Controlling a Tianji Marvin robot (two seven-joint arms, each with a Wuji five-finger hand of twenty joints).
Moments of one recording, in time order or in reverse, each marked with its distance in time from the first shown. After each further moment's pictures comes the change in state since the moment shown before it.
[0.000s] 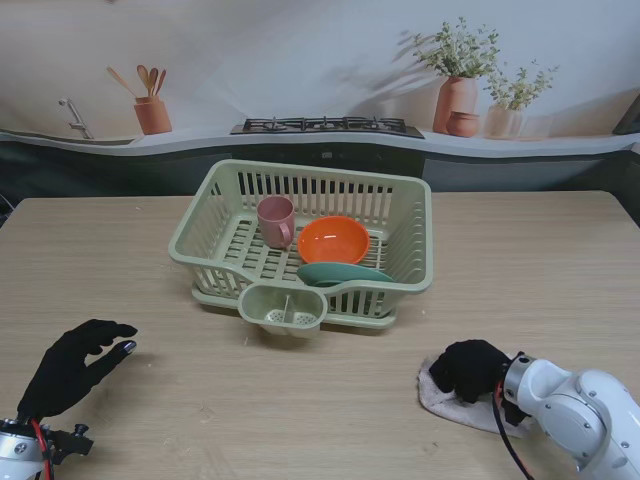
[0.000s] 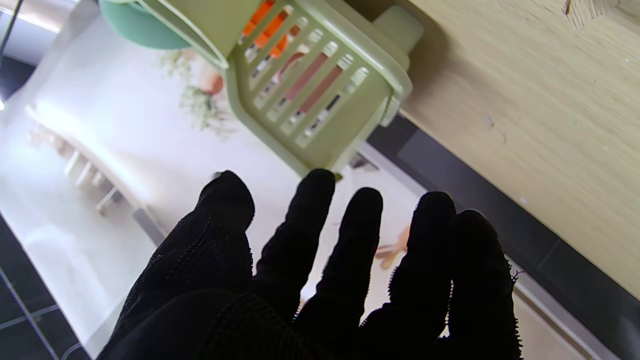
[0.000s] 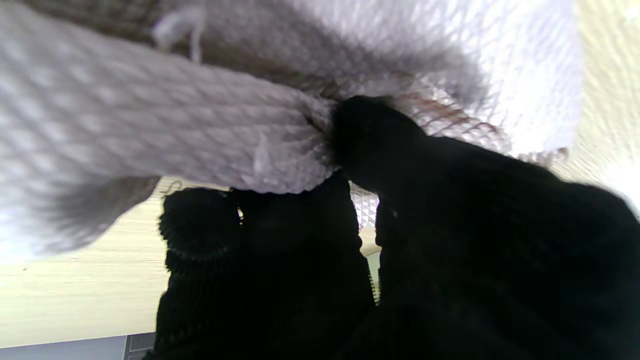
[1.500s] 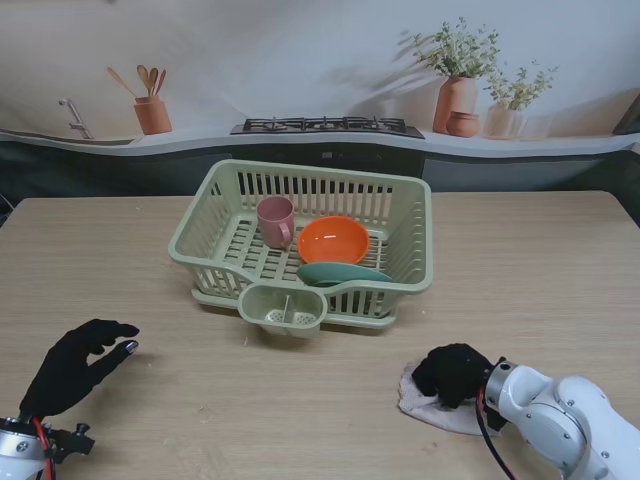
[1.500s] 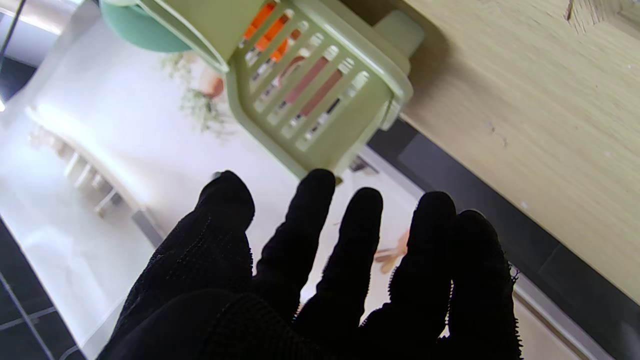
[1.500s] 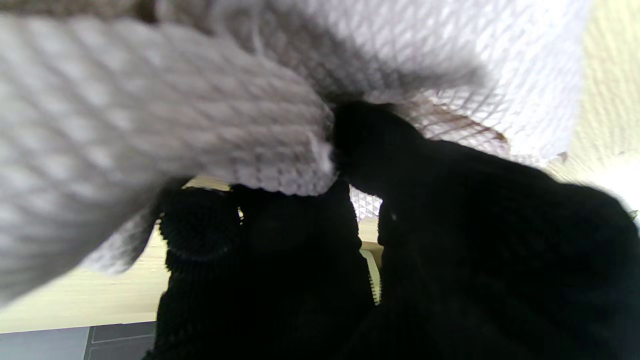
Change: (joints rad) left arm -0.006 0.000 0.002 0.001 -0.005 0.004 -0.015; right arm -0.015 -0.011 -0.060 -0.044 -0.051 0.039 -0.048; left_hand 0.000 0.000 0.000 0.000 0.000 0.000 0.000 0.001 0.000 0.000 0.000 0.000 0.000 0.000 0.000 0.000 0.000 0.000 0.000 0.000; right_hand 0.000 0.023 0.003 0.001 0.000 -0.021 0.011 -0.002 -0.015 0.004 0.025 -0.011 0.002 -0.001 0.005 0.003 0.005 -0.002 0.000 0.000
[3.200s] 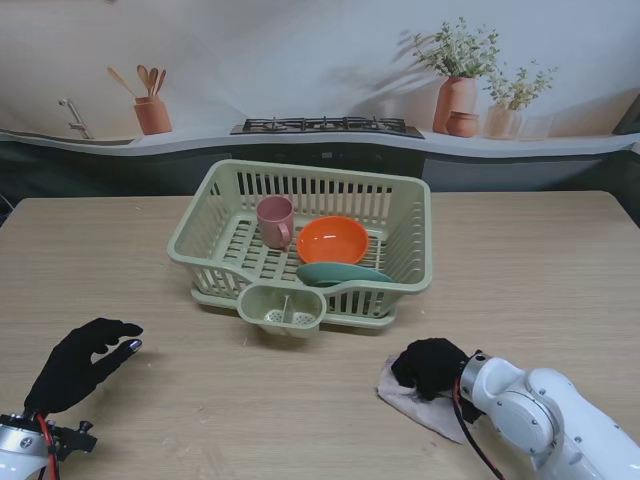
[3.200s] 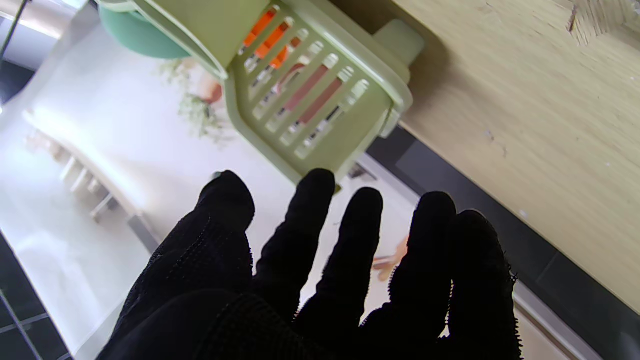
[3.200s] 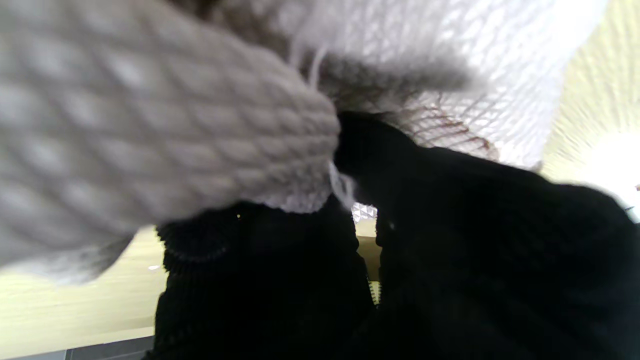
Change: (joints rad) left arm -0.012 0.004 0.007 0.001 -0.009 0.018 -0.027; right arm 0.104 0.018 -0.169 0.027 0.099 0.142 0.004; left_hand 0.000 0.000 0.000 0.000 0.000 -0.001 0.000 0.000 0.001 0.000 -0.002 0.000 0.000 0.000 -0.007 0.000 0.000 0.000 0.000 0.000; right_hand -0.002 0.011 0.066 0.001 0.003 0.017 0.031 0.003 -0.009 0.036 0.060 0.020 0.007 0.020 0.011 0.001 0.013 0.013 0.002 -0.007
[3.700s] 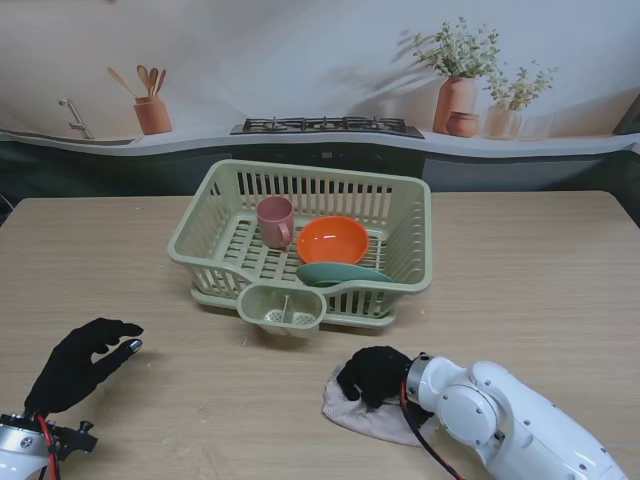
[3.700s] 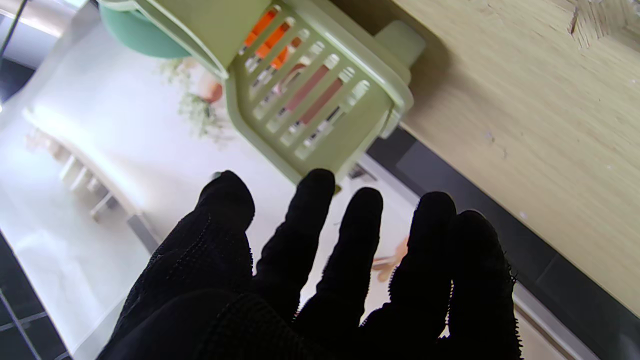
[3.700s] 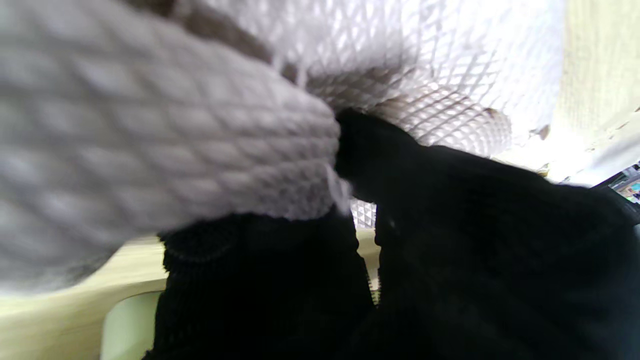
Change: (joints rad) left arm 0.000 0.000 0.002 -0.001 -0.007 0.003 -0.003; right arm 0.172 -0.005 -0.298 0.022 0.173 0.094 0.026; left_hand 0.000 0.000 0.000 0.000 0.000 0.000 0.000 0.000 0.000 0.000 0.000 0.000 0.000 0.000 -0.001 0.000 -0.002 0.000 0.000 0.000; right_hand 0.002 0.003 -0.028 0.008 0.001 0.012 -0.060 -0.012 0.000 0.002 0.036 0.011 0.000 0.001 0.022 0.004 -0.002 0.001 0.002 0.000
